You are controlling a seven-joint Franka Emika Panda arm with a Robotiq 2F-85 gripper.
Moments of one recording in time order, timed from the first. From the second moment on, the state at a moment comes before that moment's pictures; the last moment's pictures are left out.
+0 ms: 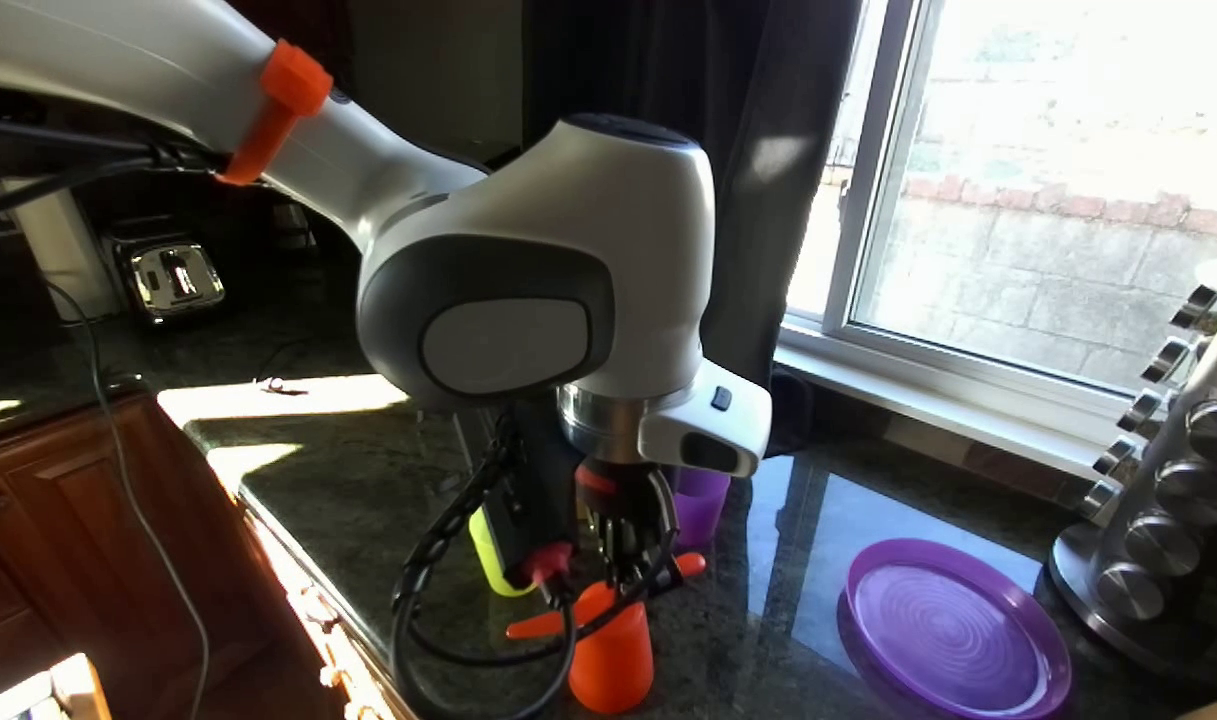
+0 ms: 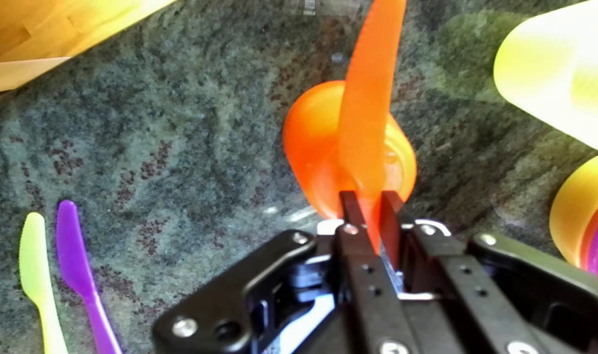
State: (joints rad) arm -0.25 -0.11 -0.24 -2.42 0.03 2.35 -0.08
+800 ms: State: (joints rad) arm -0.24 -0.08 -0.23 -2.40 0.03 2.35 -0.05
